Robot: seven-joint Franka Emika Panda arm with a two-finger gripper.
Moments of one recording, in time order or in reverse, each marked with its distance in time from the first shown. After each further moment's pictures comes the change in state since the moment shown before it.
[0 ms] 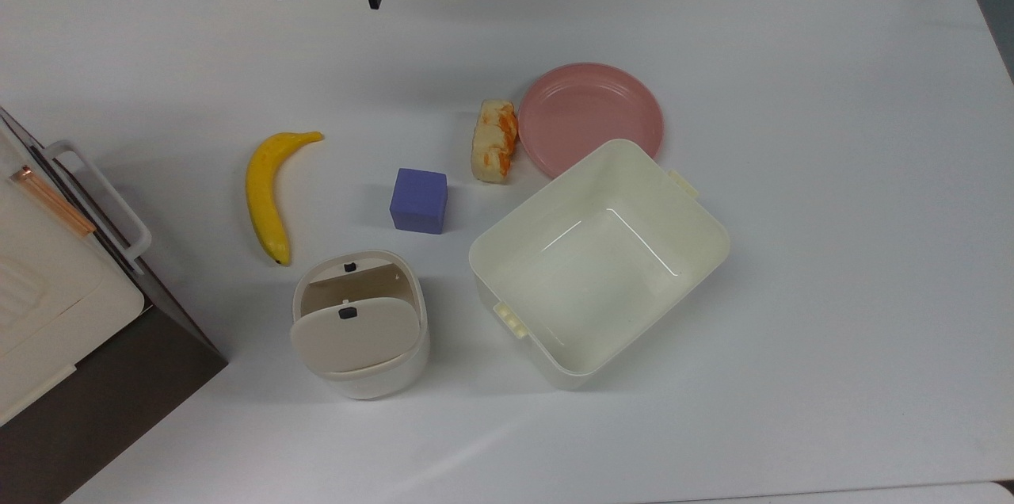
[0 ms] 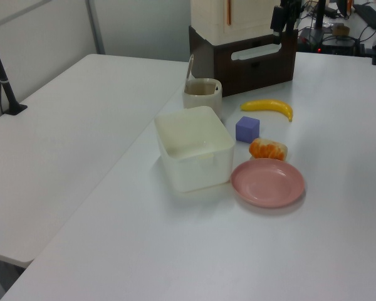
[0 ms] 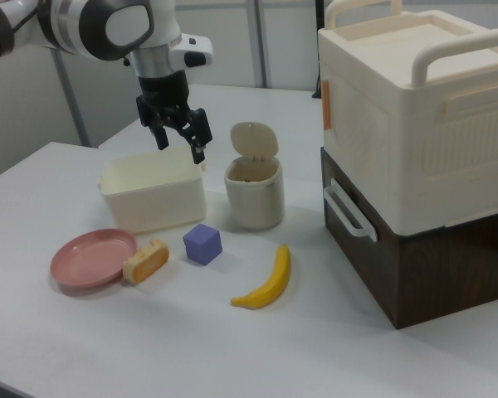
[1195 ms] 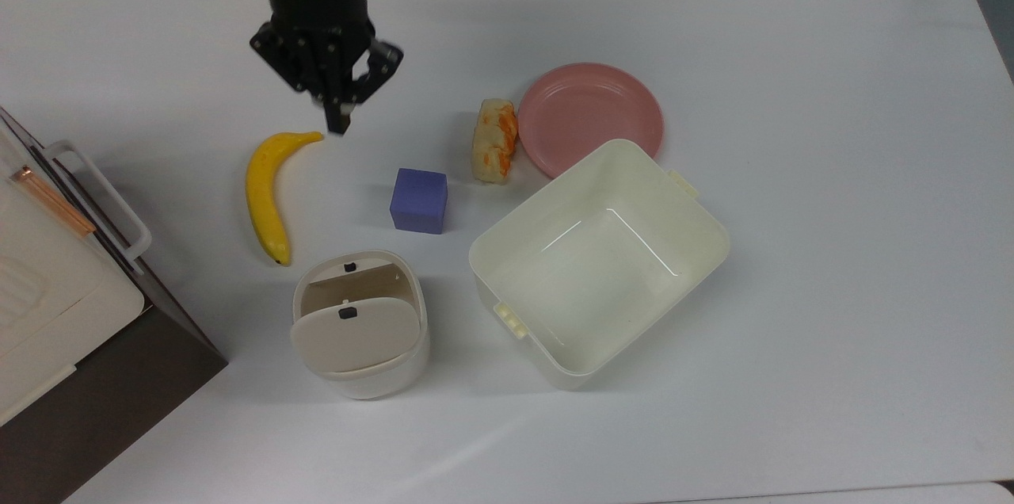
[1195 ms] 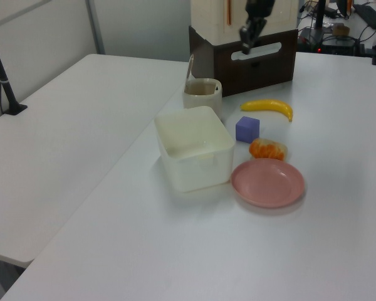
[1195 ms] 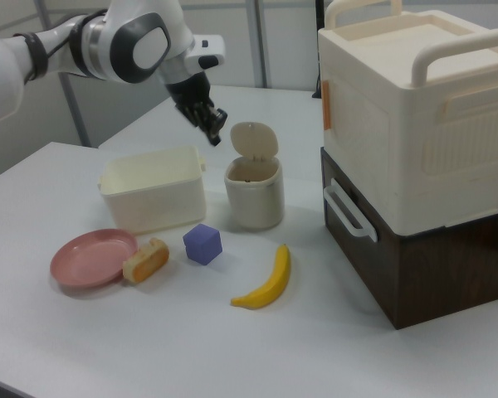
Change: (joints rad) arm 0.049 0.180 0.005 0.084 -0.044 0.342 0.167
